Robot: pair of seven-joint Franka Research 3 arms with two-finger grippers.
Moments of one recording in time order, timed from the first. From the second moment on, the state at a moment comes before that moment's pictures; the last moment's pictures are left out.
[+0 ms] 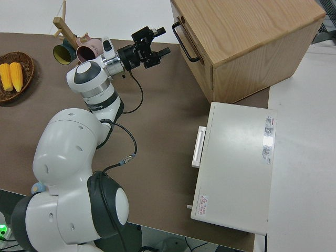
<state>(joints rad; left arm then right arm) 0.02 -0.13 -0.07 -1.71 -0.04 1.56 -0.33 0.24 0.46 0.10 -1.66 -1.74 1.79 0.50</state>
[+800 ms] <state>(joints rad) 0.02 -0.13 -0.07 -1.71 -0.04 1.56 -0.33 0.16 0.46 0.10 -1.66 -1.78 1.87 0.52</state>
